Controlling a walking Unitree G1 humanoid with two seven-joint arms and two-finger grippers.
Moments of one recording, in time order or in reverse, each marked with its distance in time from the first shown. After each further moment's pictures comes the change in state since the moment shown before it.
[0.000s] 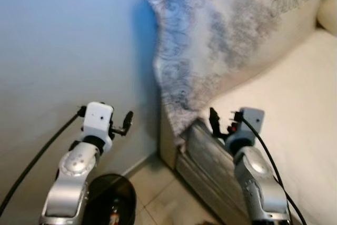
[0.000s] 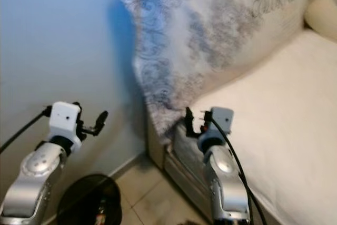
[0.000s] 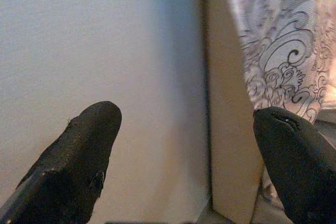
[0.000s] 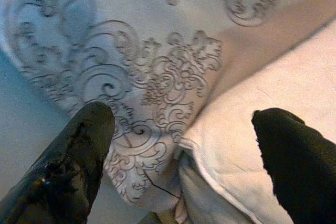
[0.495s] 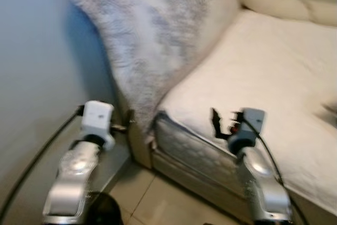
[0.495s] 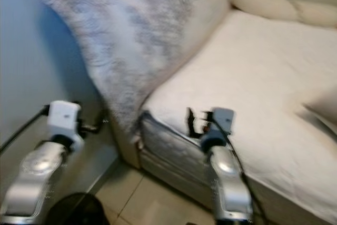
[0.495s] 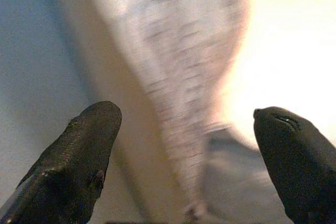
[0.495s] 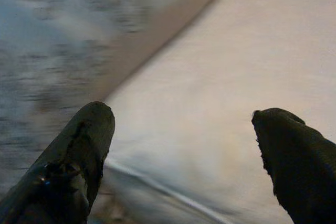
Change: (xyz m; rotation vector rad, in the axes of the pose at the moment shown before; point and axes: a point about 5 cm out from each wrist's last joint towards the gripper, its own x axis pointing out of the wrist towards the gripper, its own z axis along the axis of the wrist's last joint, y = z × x) left arm 0.003 -0.011 0.003 -0.052 -0.021 -0.025; right arm -0.003 -0.013 -0.003 -0.008 0.015 -0.047
